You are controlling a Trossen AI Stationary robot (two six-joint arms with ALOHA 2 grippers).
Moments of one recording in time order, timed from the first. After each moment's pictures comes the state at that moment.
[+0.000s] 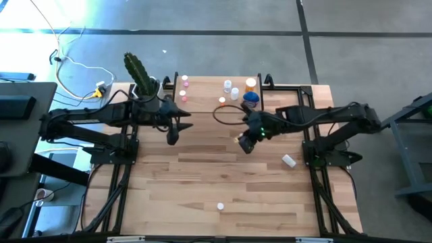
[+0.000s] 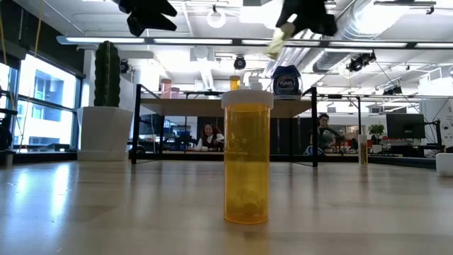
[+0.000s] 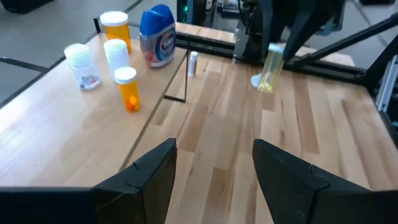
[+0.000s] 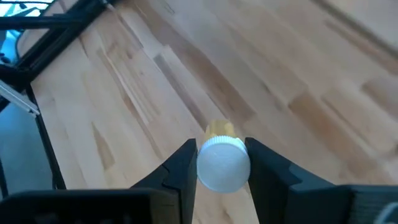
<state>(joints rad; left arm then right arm) 0.23 0.99 0.93 -0.40 -0.09 -0.12 0.06 1.40 1.35 -0.82 0.11 0.72</state>
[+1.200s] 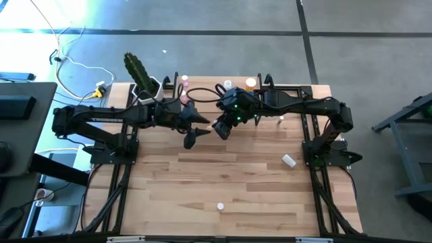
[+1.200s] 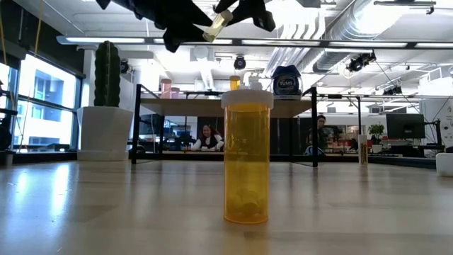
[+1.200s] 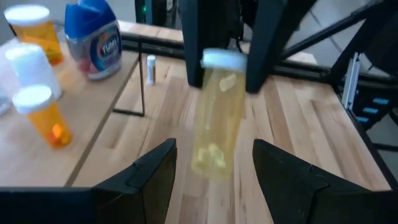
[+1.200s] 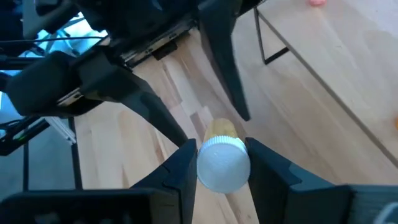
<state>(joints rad) 0.25 1.24 0.93 -0.11 0.09 -0.09 -0.08 1.71 1.76 -0.79 -0.06 0.49</state>
